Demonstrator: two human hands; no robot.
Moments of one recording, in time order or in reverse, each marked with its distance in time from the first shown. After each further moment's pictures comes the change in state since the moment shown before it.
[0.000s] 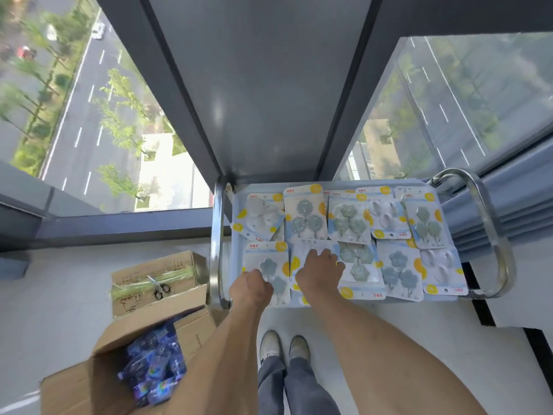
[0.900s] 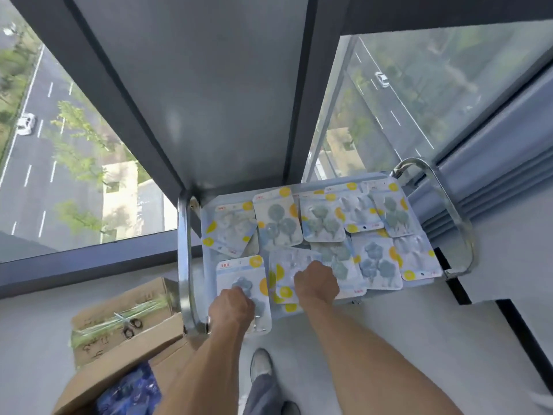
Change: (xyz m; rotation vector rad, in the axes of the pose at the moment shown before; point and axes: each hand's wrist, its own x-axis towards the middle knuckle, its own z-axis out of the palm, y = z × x) left_hand 0.027 0.000 0.037 0.011 0.018 0.016; right_hand 0.010 0.031 0.024 0.429 0.094 0.374
